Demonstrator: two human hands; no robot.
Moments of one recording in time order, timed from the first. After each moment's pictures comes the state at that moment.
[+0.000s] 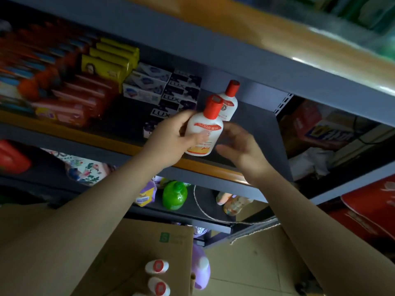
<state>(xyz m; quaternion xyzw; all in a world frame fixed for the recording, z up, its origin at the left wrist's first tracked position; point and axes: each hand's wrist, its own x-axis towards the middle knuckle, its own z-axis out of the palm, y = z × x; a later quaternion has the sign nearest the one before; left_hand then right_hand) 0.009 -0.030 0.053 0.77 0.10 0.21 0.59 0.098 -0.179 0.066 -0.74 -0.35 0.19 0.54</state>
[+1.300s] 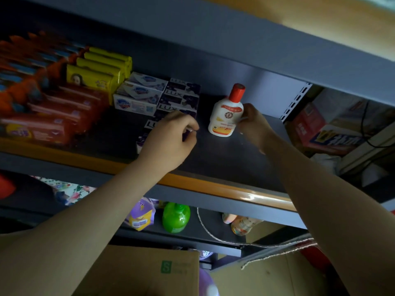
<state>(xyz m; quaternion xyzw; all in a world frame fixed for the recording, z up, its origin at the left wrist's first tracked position) 0.048 -0.002 0.031 0.90 0.09 0.30 0.32 0.225 -0.135 0.044 -0.89 -0.24 0.09 0.37</state>
